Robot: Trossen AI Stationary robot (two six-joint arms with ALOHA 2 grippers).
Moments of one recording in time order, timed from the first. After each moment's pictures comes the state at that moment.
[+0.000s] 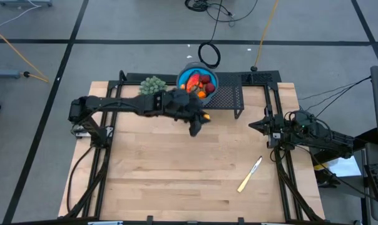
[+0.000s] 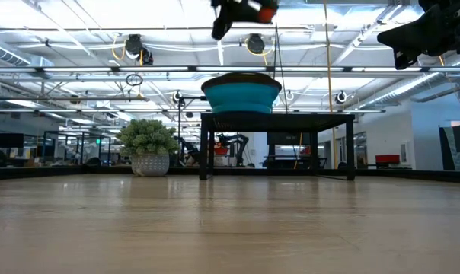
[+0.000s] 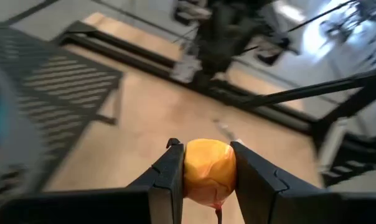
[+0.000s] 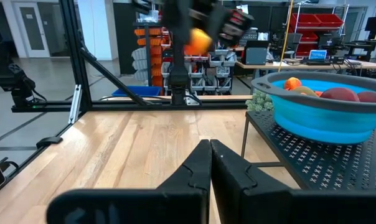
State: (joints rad) left arm 0.07 1.68 1.54 -0.31 0.08 -0.34; right arm -0.19 0.00 0.29 -0.29 -0.16 0.00
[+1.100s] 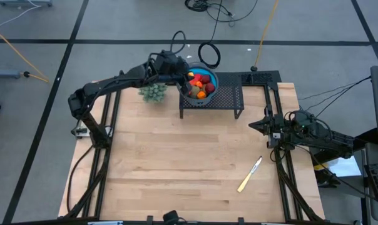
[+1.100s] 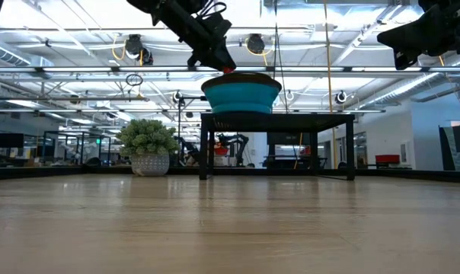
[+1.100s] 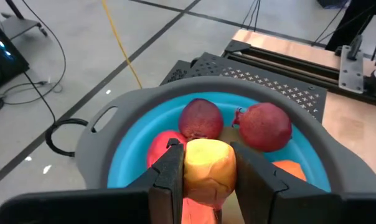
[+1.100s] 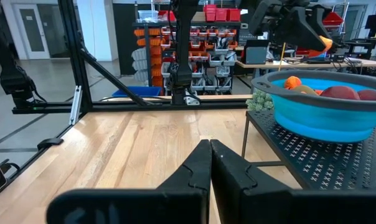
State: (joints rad) left arm 0.49 1.68 1.54 -0.36 0.02 0.03; right arm -0.19 0.00 0.29 -0.29 -0.16 0.01
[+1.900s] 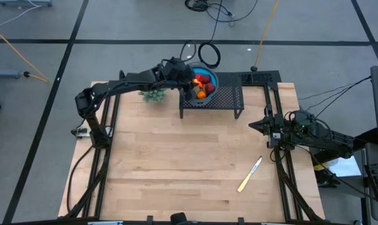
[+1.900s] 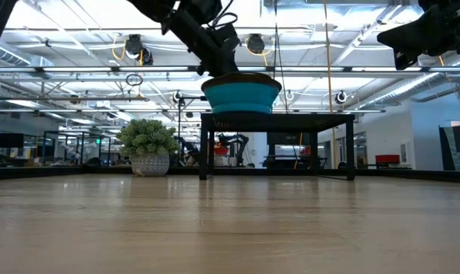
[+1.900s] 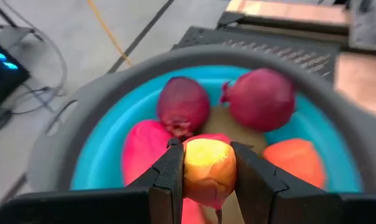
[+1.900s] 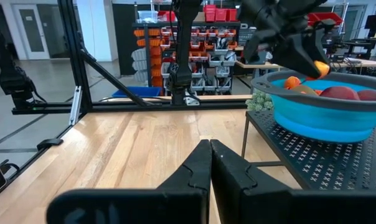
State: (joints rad) left arm 0.45 1.76 1.55 -0.35 -0.01 0.14; right arm -0.19 0.00 0.29 -0.29 -0.15 0.01
